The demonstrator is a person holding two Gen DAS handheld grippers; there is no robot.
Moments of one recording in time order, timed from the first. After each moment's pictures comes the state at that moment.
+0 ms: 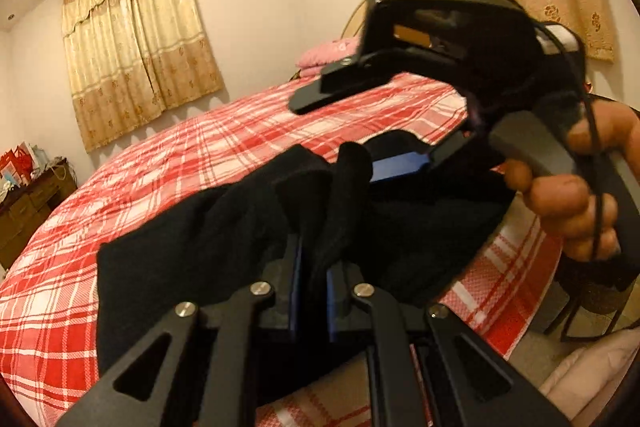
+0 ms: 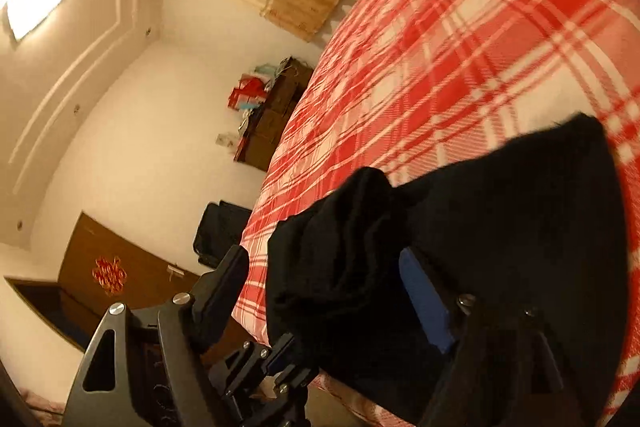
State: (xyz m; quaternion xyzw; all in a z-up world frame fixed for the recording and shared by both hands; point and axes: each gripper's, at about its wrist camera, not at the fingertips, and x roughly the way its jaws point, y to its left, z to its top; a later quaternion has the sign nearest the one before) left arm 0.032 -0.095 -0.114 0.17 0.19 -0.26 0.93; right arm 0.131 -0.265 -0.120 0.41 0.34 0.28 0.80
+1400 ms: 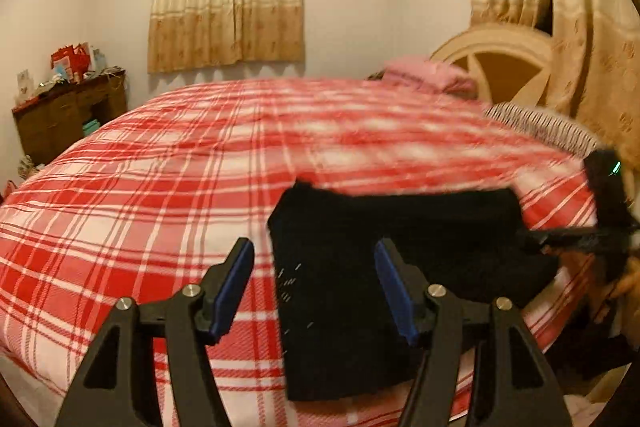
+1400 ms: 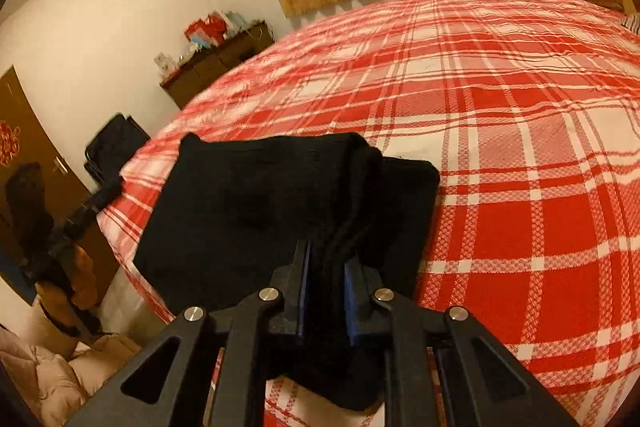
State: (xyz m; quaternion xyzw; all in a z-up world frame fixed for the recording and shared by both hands) left arm 0.056 -0.003 -0.080 0.02 0.26 -0.15 0.95; right arm 0.089 -0.312 -0.118 0.15 0.38 0.16 0.90
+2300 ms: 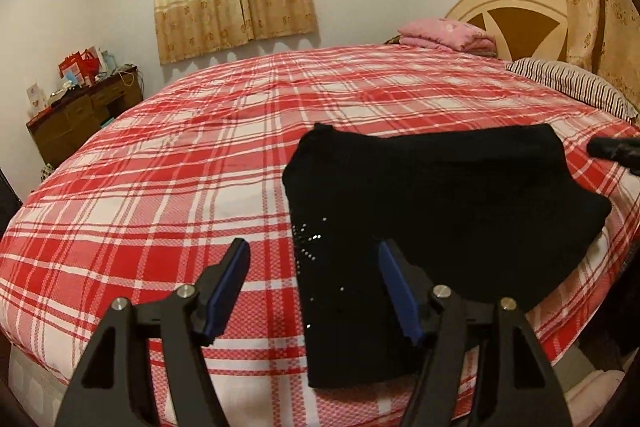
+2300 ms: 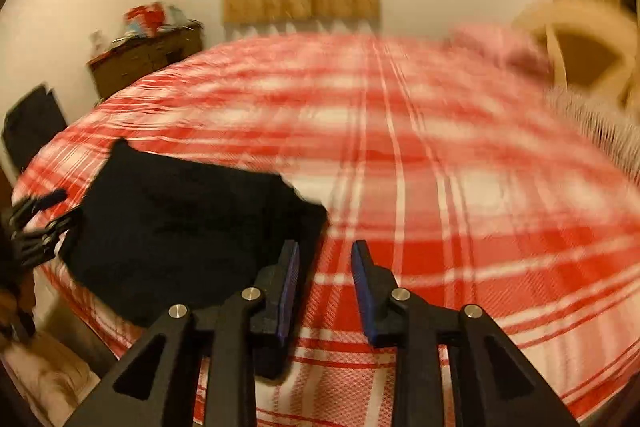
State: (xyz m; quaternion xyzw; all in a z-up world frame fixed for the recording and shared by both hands) left arm 0.065 -0.013 -0.108 0.08 0.29 -0.11 0.95; right arm 0.042 -0.288 -0.064 -0.01 0.32 0.03 0.95
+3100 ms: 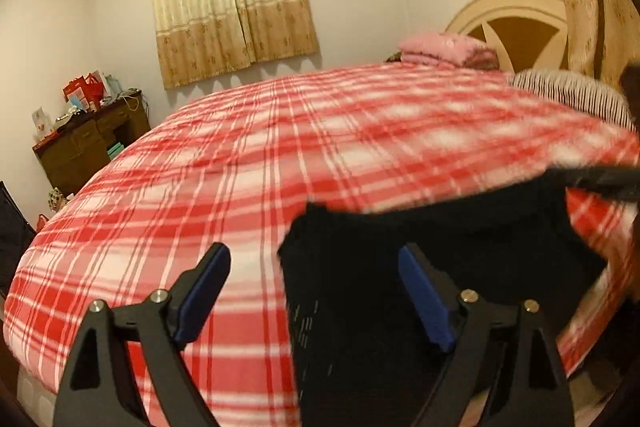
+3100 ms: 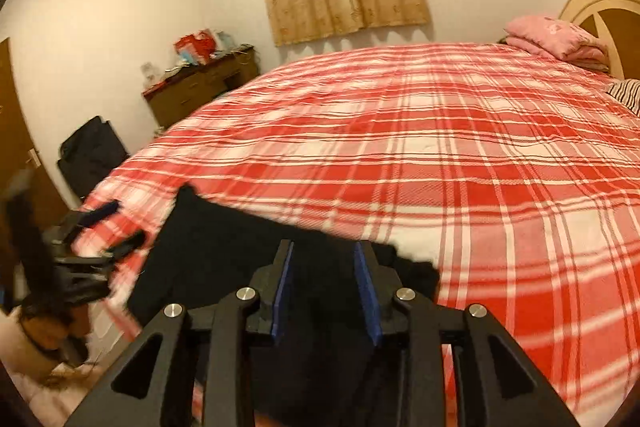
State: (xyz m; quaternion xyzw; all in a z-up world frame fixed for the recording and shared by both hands) left arm 0.092 -0.035 -0.068 0.09 0.26 -0.10 0.96; right arm 0.121 -0.282 -0.080 0.08 0.34 0.09 0.93
